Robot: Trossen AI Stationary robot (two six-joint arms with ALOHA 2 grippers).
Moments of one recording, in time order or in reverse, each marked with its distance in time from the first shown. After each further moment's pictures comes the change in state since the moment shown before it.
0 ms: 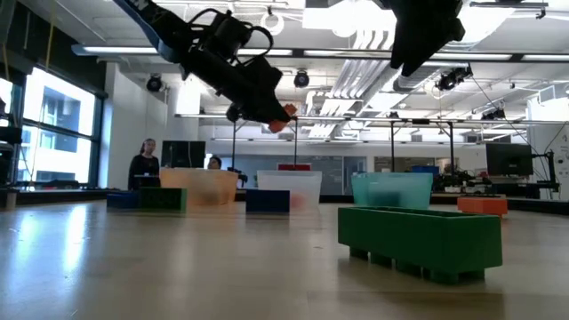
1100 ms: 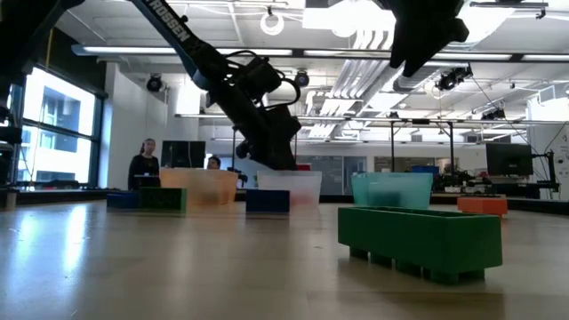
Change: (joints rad) left arm 0.018 0.284 0.187 -0.199 -0.016 -0.034; right arm -0.001 0.000 0.000 0.003 -0.028 0.075
